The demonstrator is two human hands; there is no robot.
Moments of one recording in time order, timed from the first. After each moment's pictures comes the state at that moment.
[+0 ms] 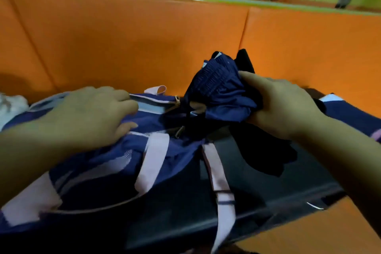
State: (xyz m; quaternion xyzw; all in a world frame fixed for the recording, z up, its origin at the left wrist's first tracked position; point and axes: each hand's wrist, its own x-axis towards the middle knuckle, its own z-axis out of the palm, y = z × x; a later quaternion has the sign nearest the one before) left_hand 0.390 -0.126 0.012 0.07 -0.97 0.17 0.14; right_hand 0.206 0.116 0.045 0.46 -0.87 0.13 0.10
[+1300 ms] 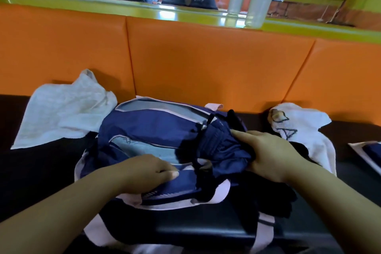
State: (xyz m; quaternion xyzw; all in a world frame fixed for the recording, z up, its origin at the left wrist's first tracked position) left_hand 0.476 -0.122 -0.049 0.23 -0.93 -0.26 -0.13; right_hand 0.237 0.049 0.003 0.61 -0.79 0.03 -0.01
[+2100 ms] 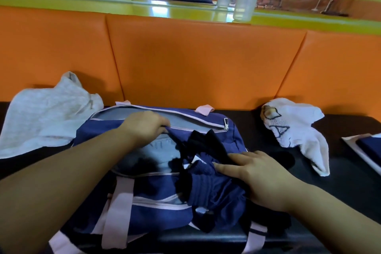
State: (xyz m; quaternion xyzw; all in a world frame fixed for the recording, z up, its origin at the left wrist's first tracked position) left_hand 0.399 -0.182 -0.021 0.25 -0.97 -0.02 0.00; right_hand 0.227 0.073 -0.029 0.74 -0.66 -0.02 0.09
